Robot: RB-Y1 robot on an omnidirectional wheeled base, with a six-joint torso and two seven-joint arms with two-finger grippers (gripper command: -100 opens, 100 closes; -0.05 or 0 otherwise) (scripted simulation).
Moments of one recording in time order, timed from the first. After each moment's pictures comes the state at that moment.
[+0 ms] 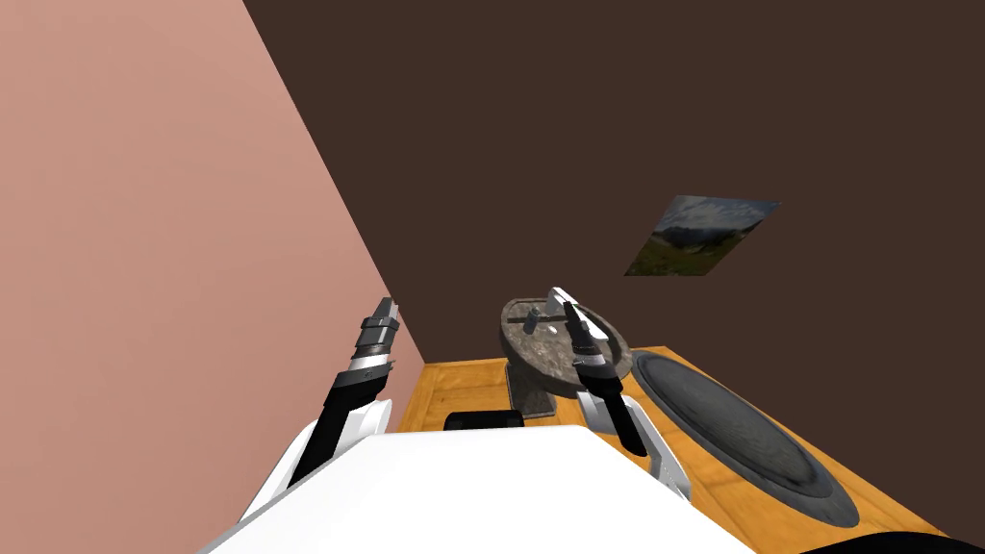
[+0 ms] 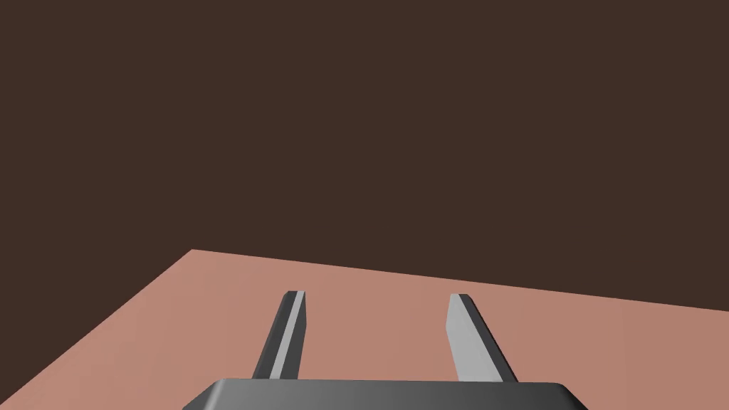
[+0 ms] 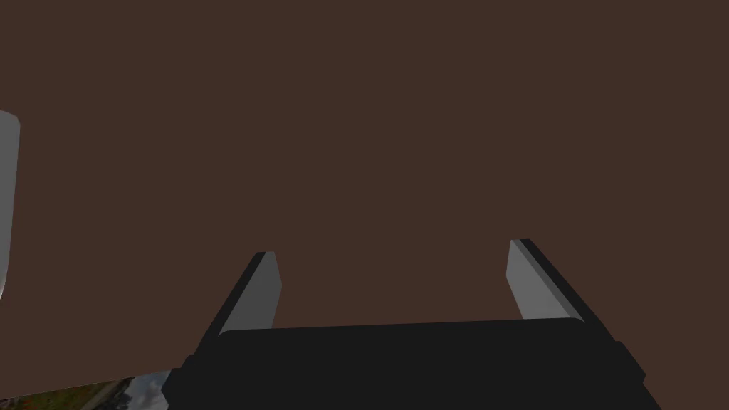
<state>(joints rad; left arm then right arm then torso) 0.55 -0.01 0.07 -2.26 -0.12 -0.36 -0.07 0.47 -0.18 -0.12 -2.07 0.16 -0.61 0.23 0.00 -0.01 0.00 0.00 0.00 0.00</state>
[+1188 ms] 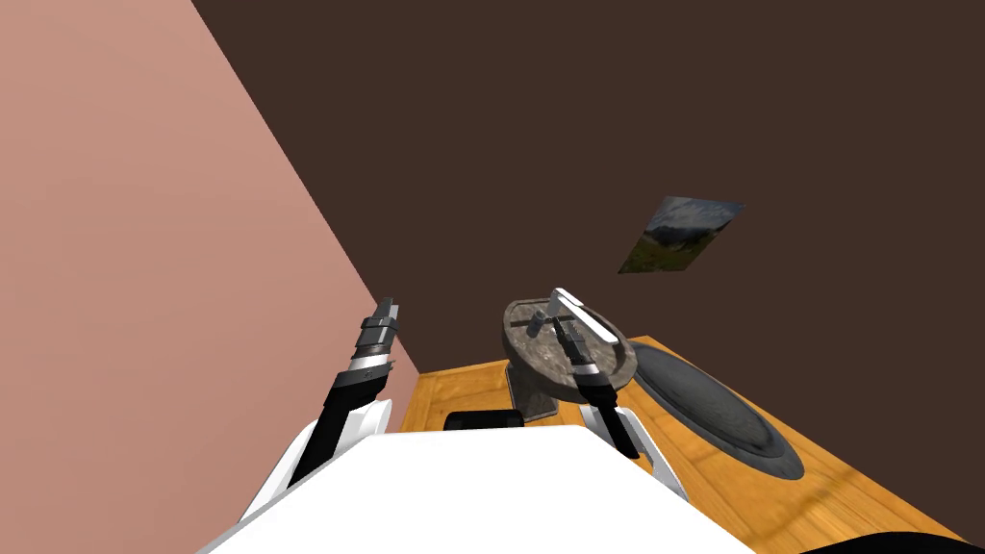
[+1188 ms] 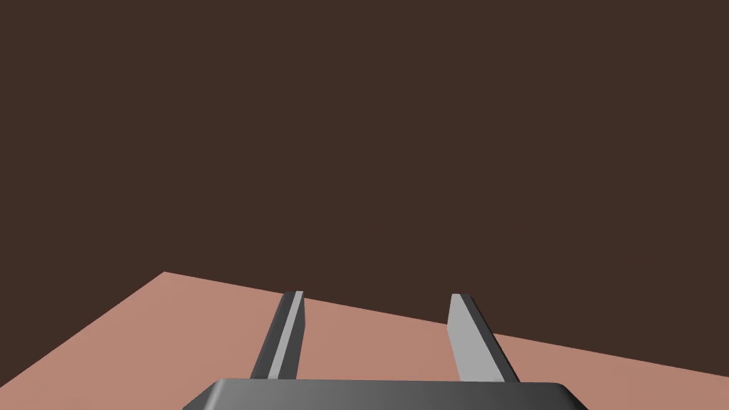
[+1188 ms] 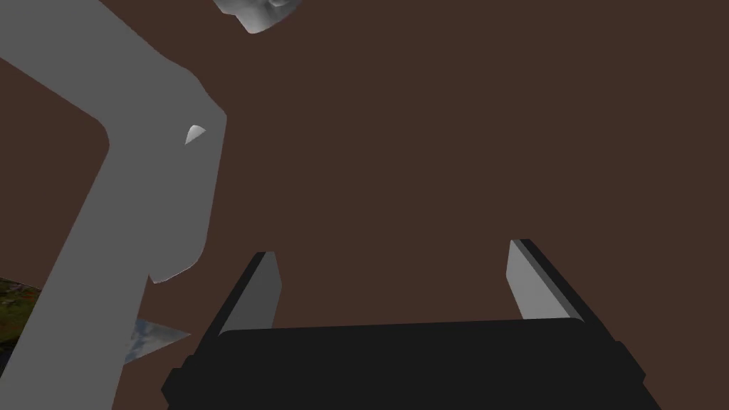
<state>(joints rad) 0.55 -0.01 0.07 -2.26 -0.12 -0.36 -0.07 0.47 -0.17 -0.16 -1.85 0.30 -0.61 0.47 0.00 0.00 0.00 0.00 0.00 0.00</state>
